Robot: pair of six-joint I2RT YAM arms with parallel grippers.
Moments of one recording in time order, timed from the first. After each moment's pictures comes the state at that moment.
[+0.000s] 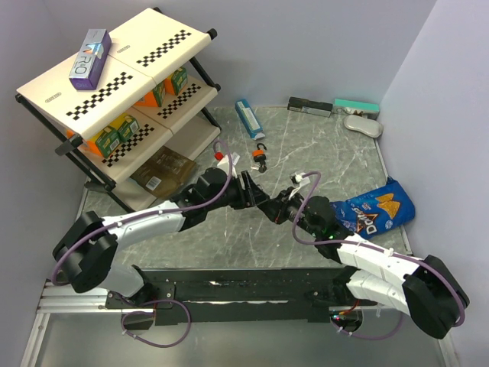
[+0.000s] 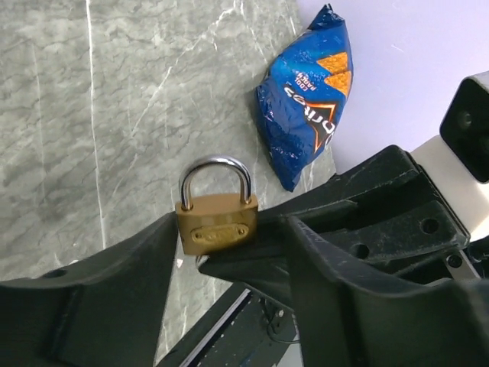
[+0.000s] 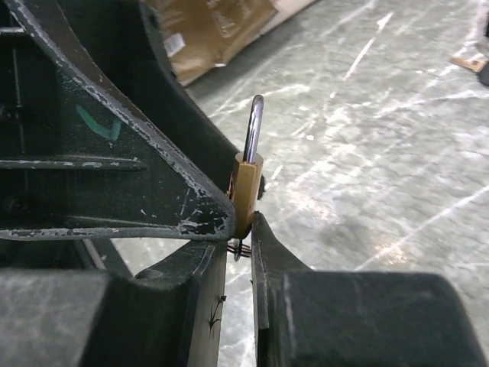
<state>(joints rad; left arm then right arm) -0.83 1.43 0.83 0.25 0.15 -0.92 0.66 1.01 0.32 0.55 -0.16 0.51</state>
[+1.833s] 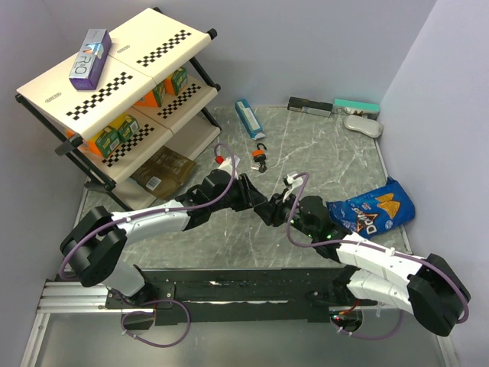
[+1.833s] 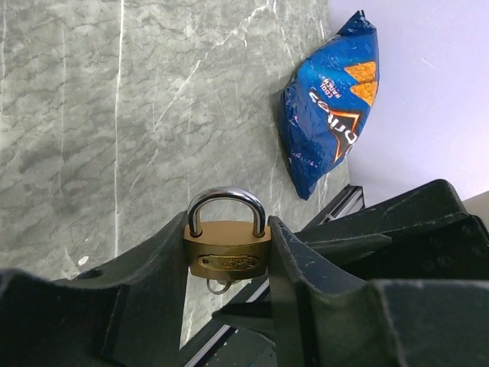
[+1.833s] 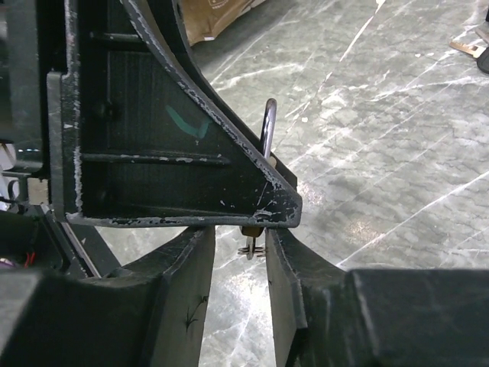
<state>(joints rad) -0.84 1.48 0.83 0.24 0.11 -0.97 0.74 1.00 0.37 0.41 -0.08 0.44</state>
